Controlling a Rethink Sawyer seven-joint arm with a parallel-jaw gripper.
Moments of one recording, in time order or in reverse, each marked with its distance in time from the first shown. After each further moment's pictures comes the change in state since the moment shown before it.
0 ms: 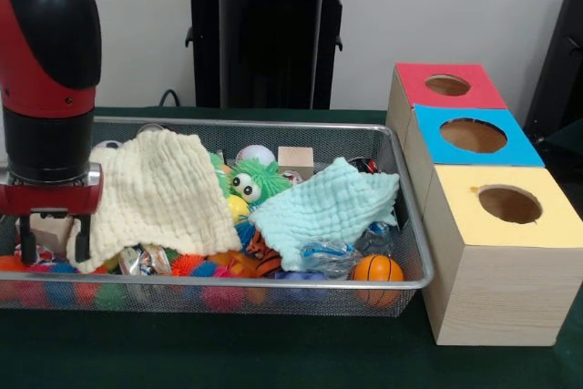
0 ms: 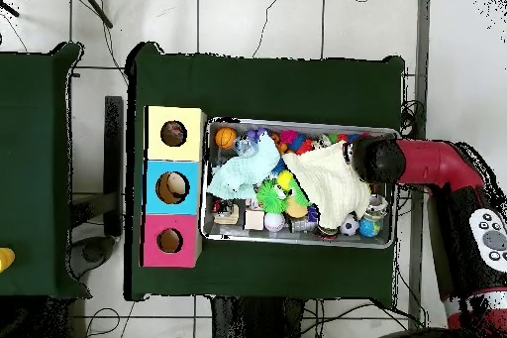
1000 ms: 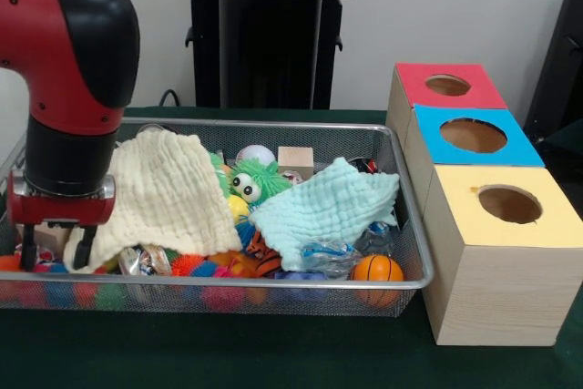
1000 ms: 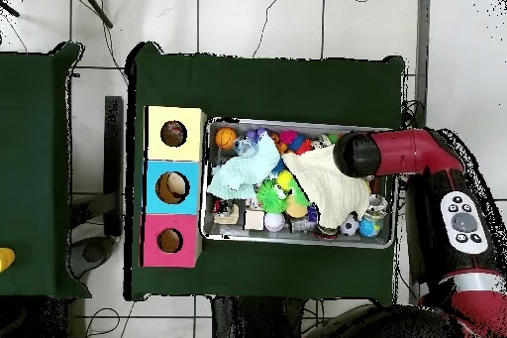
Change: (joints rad) arm 0.131 0.012 -0.111 -0.068 -0.065 0.000 0.000
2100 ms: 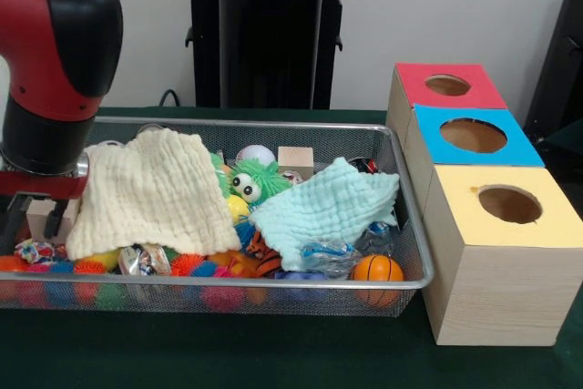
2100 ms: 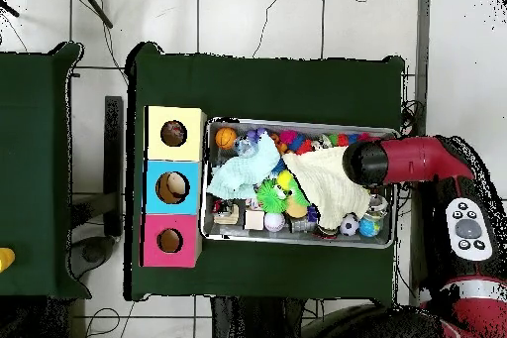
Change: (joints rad) arm 0.043 -0.009 -0.119 -0.006 0.001 0.060 0.000
